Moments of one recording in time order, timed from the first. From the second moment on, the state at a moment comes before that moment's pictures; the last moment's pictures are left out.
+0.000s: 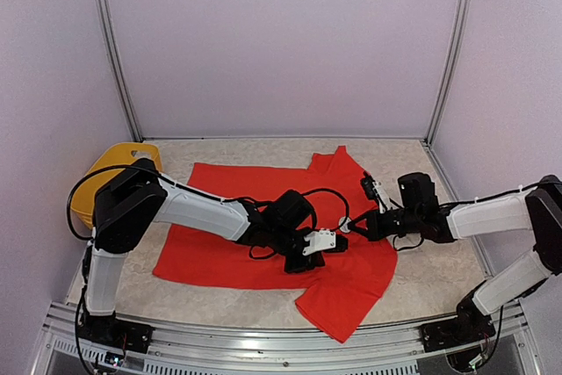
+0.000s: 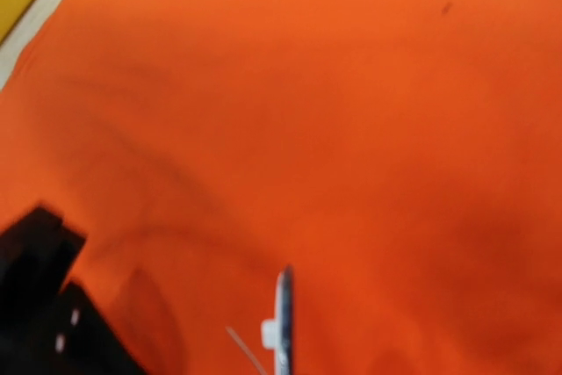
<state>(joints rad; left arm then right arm) -1.05 2.16 1.39 -0.13 0.30 0.58 0.49 1.43 0.56 0.24 -0.48 0.28</state>
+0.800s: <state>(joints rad) -1.01 1.99 1.11 0.25 0.49 0.34 0.87 1.66 0.20 1.12 -0.14 -0.19</state>
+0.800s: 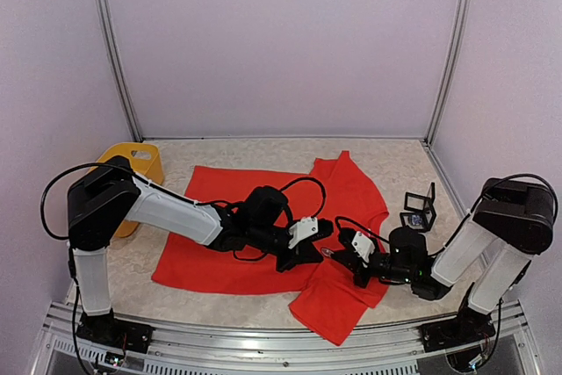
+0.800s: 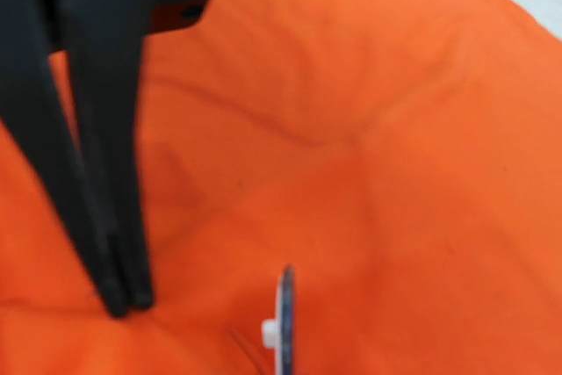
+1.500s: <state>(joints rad) -1.01 1.99 1.10 0.26 0.52 0.32 0.89 1.64 0.13 1.26 -0.24 -0.18</state>
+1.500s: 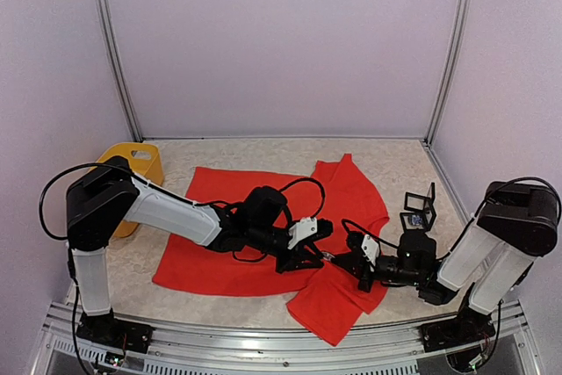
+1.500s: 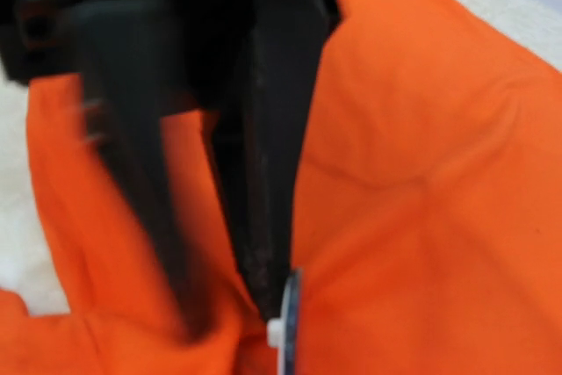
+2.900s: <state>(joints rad) -0.99 1.94 1.08 0.24 0.57 0.34 0.85 1.63 0.15 1.25 -0.39 -0.11</state>
